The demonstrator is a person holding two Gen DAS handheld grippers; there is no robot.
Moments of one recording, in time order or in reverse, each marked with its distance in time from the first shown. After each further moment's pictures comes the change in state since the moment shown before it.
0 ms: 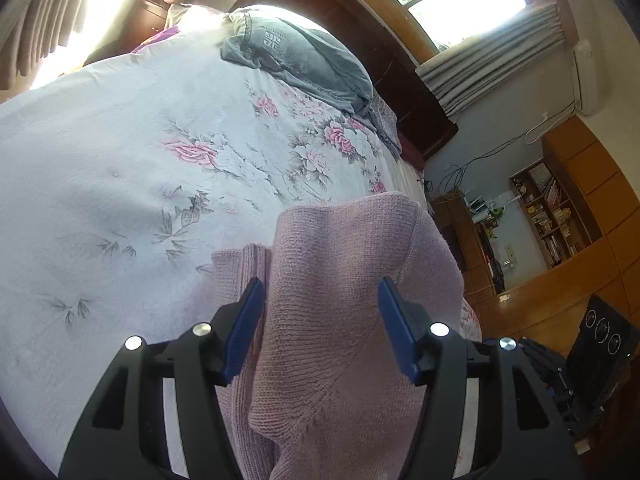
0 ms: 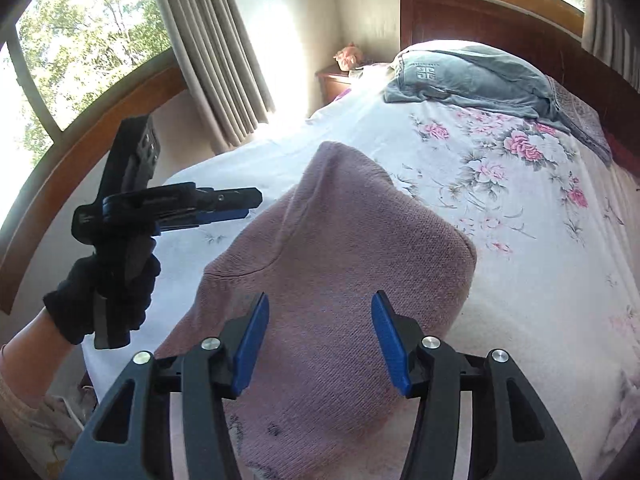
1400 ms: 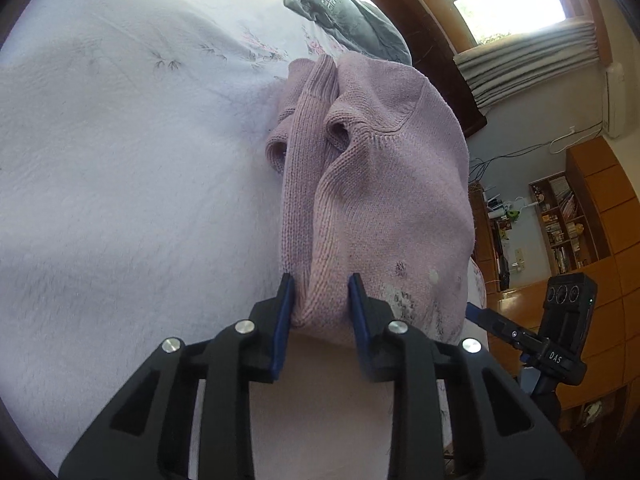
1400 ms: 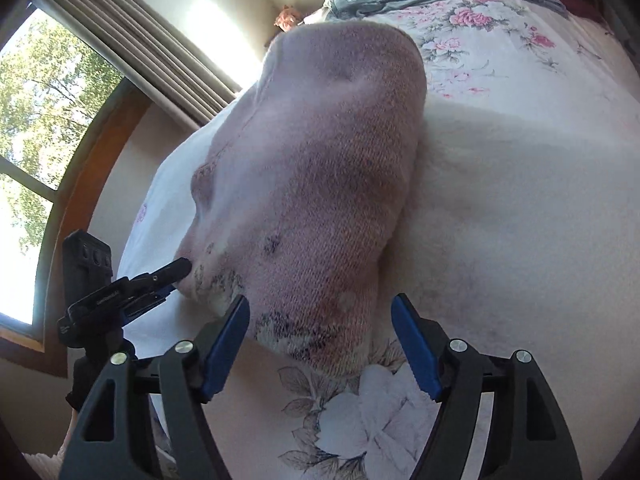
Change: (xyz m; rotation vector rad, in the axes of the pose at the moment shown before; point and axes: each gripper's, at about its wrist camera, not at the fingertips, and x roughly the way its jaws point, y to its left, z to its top) left arm -0.061 0.022 -0.189 -0.179 0.026 0.015; right arm 0.000 -0.026 -0.131 0.381 0.131 0.126
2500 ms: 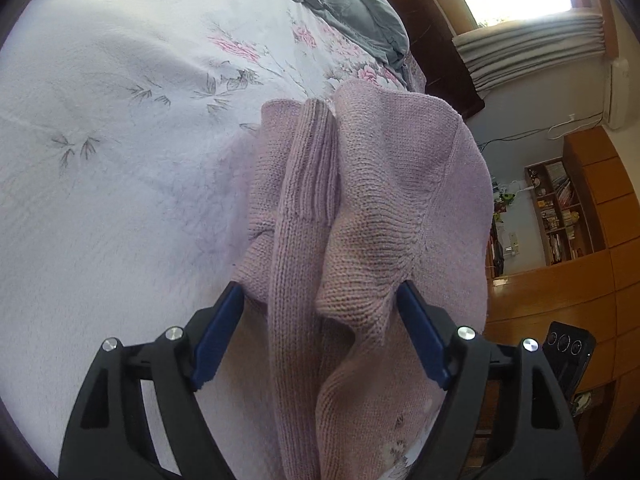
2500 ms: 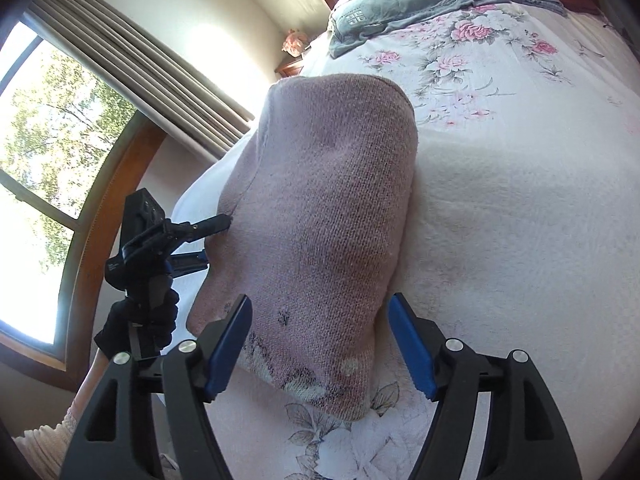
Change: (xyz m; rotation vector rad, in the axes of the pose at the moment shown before) left arm 0.072 -0.002 0.115 0.038 0.144 -0.049; right arm -0.020 -0.015 0.044 0.021 -0.099 0.093
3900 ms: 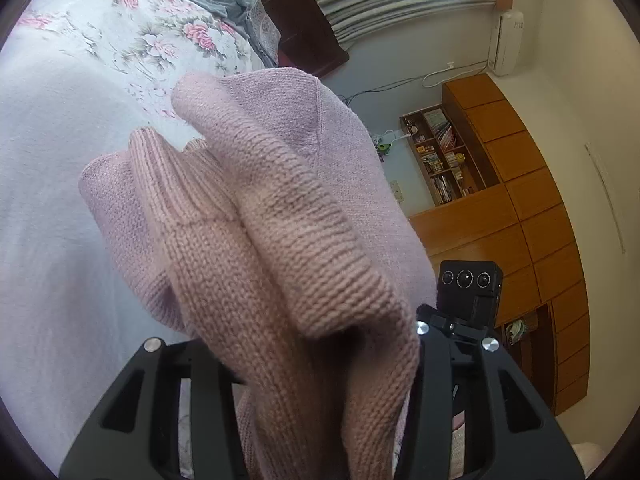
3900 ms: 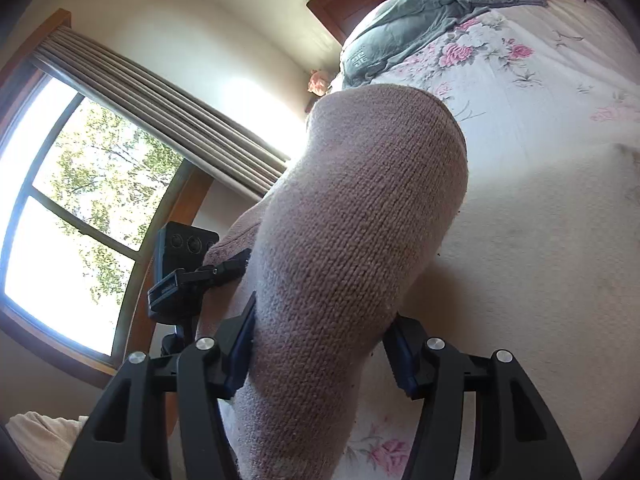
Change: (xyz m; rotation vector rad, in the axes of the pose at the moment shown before) left arm 0.095 -0.196 -0.122 0.203 0.100 -0.432; right arm -0.136 -0.115 -0.023 0.065 -0.122 0.208
